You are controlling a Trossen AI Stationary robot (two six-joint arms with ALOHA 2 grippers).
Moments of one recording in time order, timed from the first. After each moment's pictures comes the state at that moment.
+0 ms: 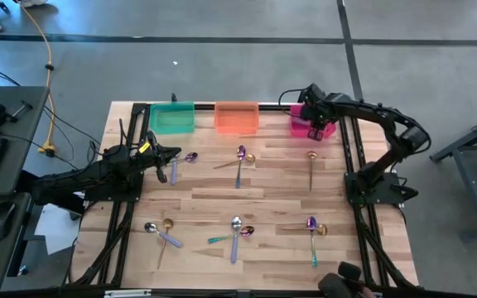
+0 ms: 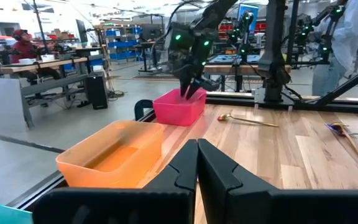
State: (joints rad) left arm 0.26 0.02 0.01 0.03 -0.12 0.07; right arm -0.89 1.55 0.94 -0.66 0.28 -0.58
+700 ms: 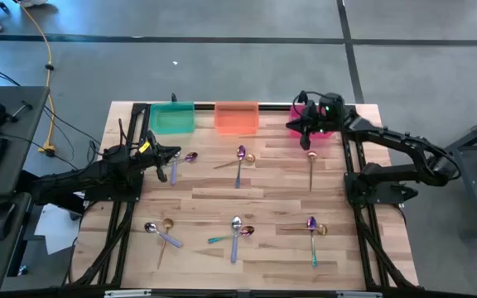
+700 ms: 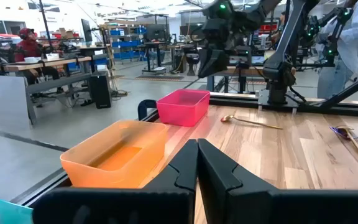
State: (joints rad) left arm 0.26 0.02 0.01 0.03 -0.13 0.05; right arm -0.77 1.15 0.57 0.08 -0.48 -0.31
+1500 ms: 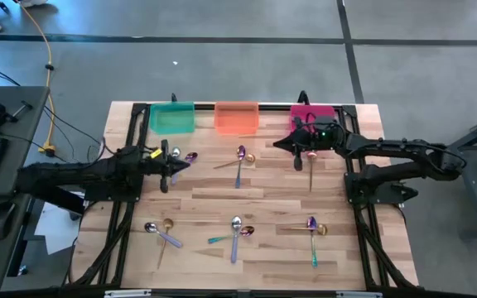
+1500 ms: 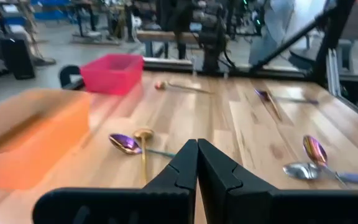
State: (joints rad) left arm 0.17 0.38 0.01 0.24 0.07 -0.01; right arm -0.43 1.12 0.50 0.30 -0.35 -0.26
